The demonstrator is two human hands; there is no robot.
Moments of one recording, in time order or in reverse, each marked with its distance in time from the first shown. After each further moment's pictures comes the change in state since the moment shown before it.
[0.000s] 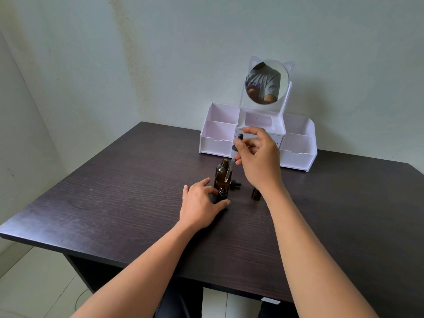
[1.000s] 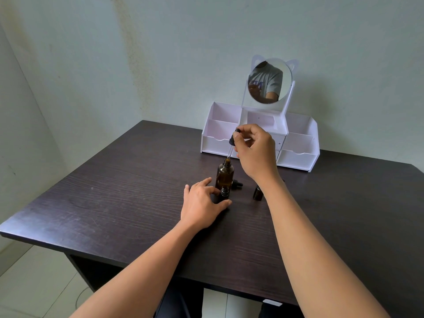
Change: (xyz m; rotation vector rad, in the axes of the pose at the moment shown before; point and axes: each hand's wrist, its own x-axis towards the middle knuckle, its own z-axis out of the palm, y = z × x) left_hand 0.002 -0.002 0.004 0.013 -0.003 0.000; right_hand 0.022 0.009 0.014 -0.093 0.012 -0.012
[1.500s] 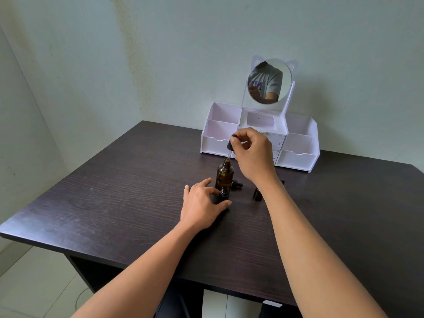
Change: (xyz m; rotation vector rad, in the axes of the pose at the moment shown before) left_hand 0.001 0.001 -0.001 -0.008 -0.006 -0.008; right_hand 0.000 0.004 0.001 -0.068 -0.048 -0.024
